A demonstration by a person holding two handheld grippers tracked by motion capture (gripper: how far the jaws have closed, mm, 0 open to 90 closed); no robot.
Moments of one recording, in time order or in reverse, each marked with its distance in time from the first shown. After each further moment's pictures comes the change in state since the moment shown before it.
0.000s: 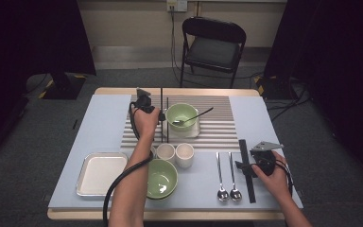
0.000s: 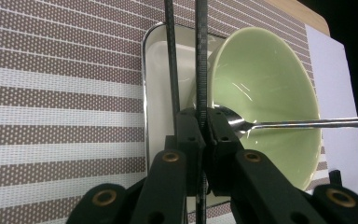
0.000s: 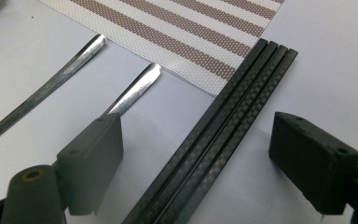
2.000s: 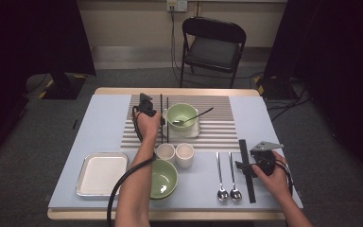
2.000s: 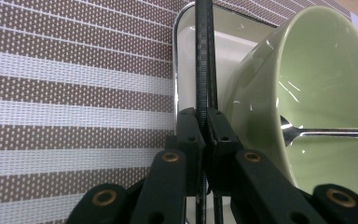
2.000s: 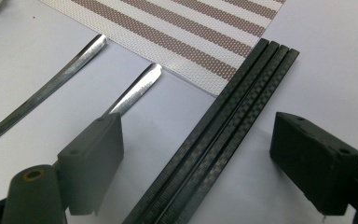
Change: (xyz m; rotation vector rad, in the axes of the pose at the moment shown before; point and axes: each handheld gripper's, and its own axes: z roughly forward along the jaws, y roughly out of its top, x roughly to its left) left arm 0.014 -0.004 0.027 0.036 0.064 -0.004; right arm 0.000 0.000 0.000 0.000 0.004 0.003
